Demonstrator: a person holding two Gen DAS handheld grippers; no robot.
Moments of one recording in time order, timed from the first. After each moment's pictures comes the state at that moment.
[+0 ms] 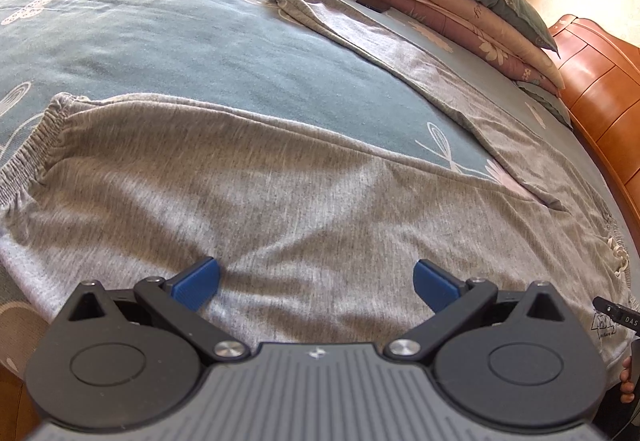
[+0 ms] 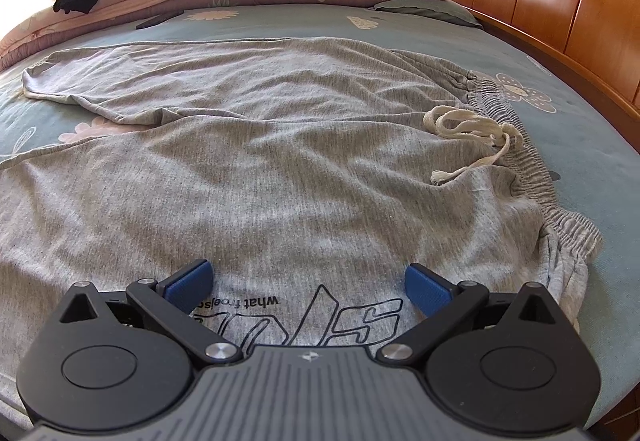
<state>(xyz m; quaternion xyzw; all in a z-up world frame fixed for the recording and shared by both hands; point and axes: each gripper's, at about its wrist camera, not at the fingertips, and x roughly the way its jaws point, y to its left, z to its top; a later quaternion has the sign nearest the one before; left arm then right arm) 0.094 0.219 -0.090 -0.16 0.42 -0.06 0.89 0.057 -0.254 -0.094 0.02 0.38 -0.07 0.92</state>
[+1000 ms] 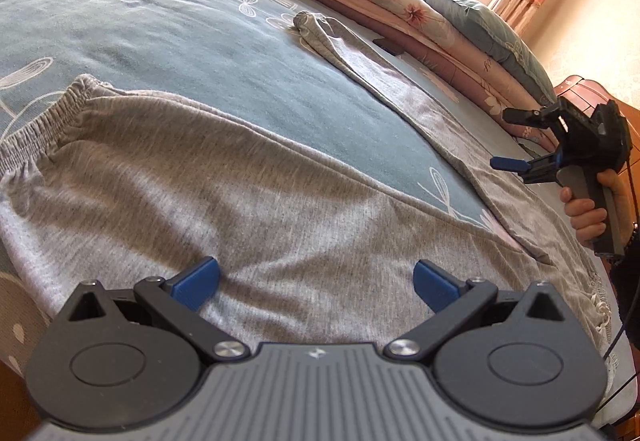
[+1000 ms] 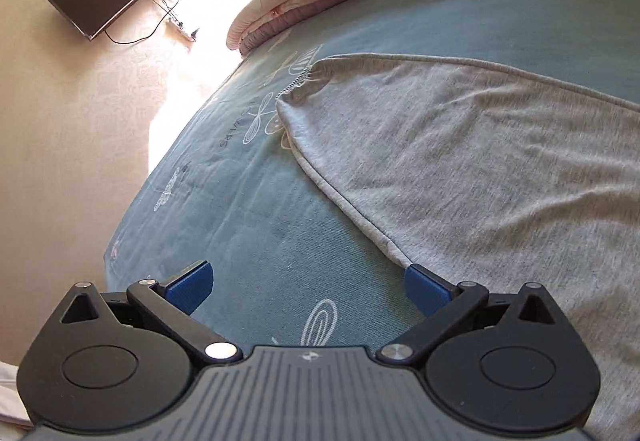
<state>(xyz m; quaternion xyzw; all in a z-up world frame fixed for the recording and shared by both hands) 0.085 0.231 -0.097 -0.23 0.36 -0.04 0.90 0.350 -0.094 -0.036 0.17 0.45 0.37 0.79</state>
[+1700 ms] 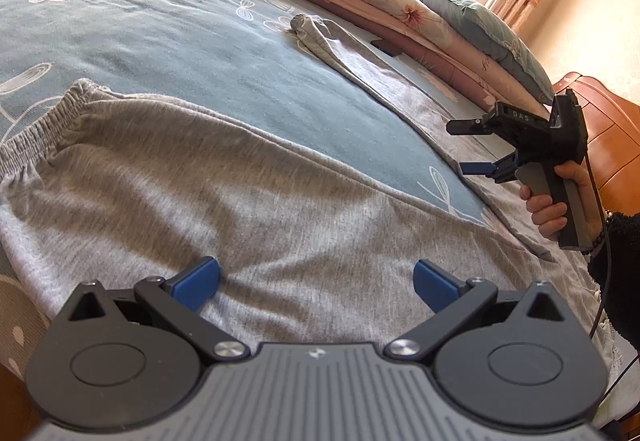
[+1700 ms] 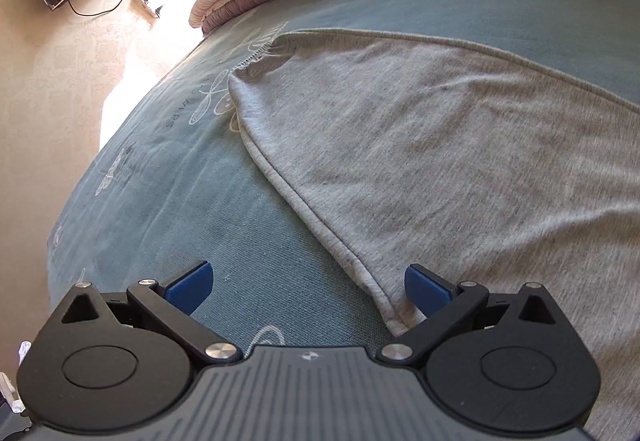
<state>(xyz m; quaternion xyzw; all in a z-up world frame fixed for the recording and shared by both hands) 0.082 0.228 -0.096 -0.22 0.36 -0.03 0.91 0.371 -0.059 -0.075 0.12 0.48 0.32 0.81</state>
